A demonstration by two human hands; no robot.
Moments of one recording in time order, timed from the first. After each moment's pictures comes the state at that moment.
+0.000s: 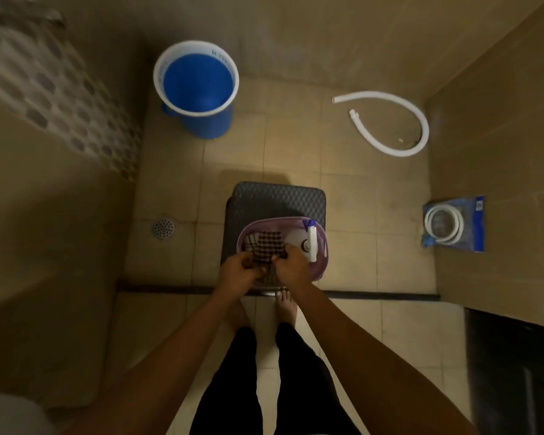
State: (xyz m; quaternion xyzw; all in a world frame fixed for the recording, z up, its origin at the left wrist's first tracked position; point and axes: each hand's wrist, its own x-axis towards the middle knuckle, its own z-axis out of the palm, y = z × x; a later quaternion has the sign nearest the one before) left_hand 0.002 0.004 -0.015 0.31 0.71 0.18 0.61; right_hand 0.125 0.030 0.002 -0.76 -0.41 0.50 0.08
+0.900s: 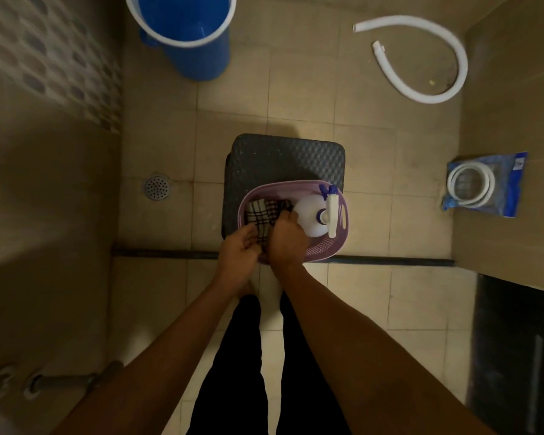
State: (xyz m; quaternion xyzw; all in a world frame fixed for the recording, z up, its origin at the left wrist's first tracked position) left_hand 0.008 -0.011 -0.077 0.25 0.72 0.21 0.61; right_hand 0.106 0.024 -0.095 -0.75 -0.58 0.32 -0.09
